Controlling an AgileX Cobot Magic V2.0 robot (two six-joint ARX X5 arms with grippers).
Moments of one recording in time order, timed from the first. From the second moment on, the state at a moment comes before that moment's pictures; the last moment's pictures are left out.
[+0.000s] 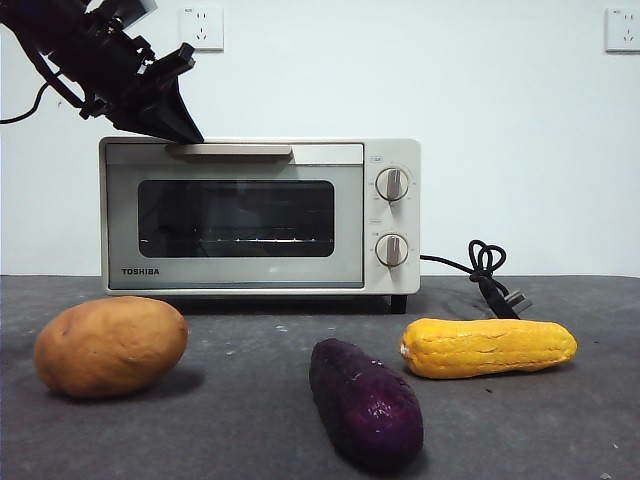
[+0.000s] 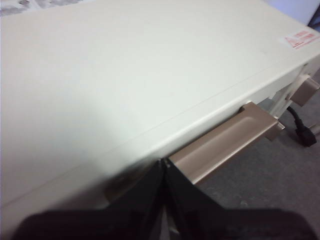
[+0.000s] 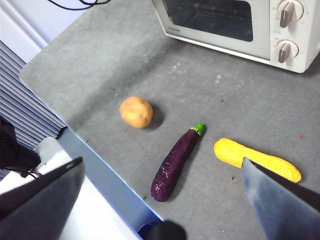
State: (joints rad) left arm -0.18 1.63 1.28 -0.16 0.40 0.12; right arm 0.19 0.76 1.07 -1.01 -0.65 -0.13
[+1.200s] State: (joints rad) left arm -0.24 1.65 1.31 -0.41 0.60 0.17; right arm 0.19 0.79 1.07 -1.01 -0.65 -0.13
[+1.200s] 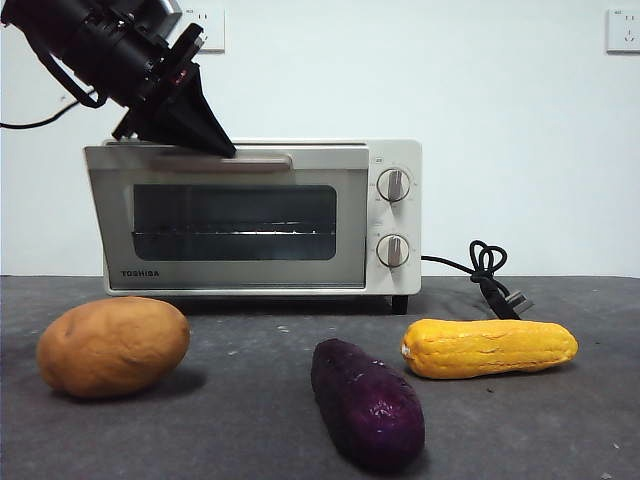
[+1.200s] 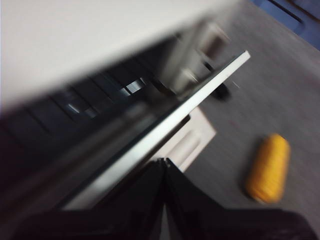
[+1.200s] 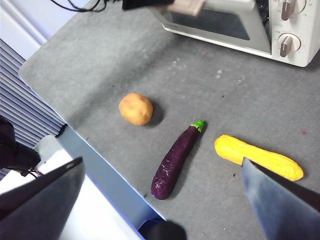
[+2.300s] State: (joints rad) left arm -0.24 1.53 1.29 -0.77 0.61 0.17; right arm 0.30 0.92 1.07 -0.88 -0.65 -0.13
